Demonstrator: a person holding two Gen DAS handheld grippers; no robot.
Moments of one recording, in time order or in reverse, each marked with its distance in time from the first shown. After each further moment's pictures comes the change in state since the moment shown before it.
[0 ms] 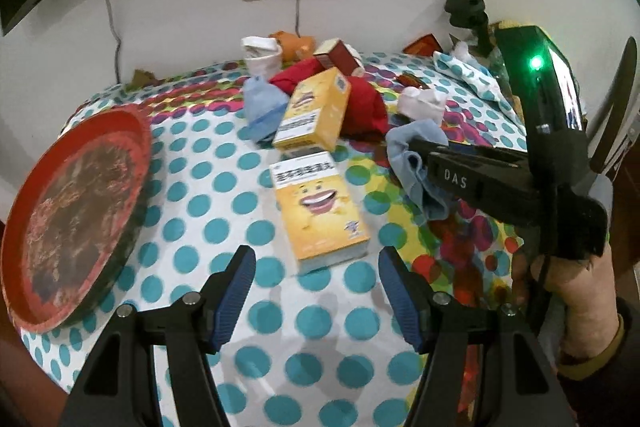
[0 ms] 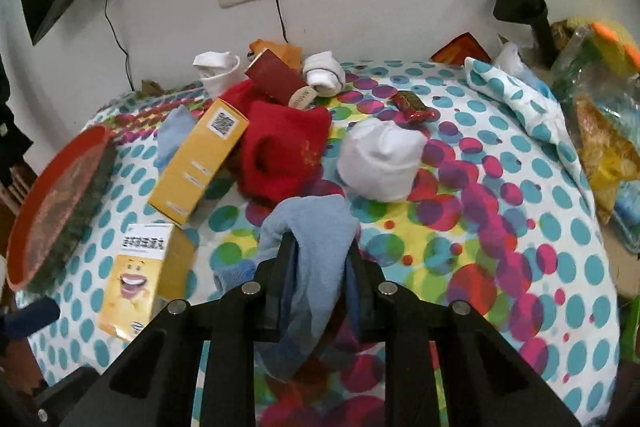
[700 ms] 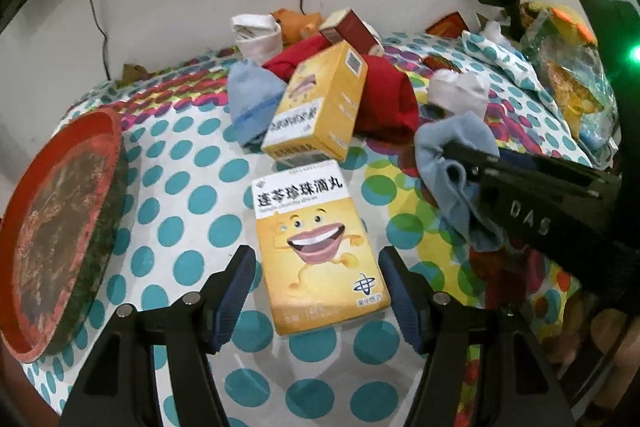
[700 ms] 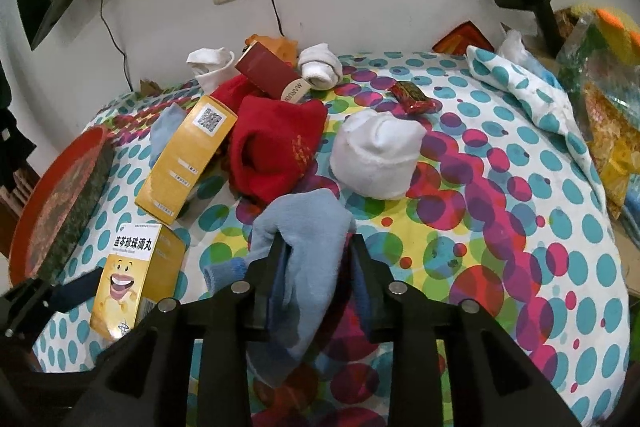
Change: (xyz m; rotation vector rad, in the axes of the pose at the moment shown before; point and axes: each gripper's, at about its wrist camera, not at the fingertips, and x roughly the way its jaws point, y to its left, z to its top) left arm 0.063 -0.001 0.017 0.003 0.044 0.068; right arm 0.009 -0.009 -0.003 0.030 0.019 0.026
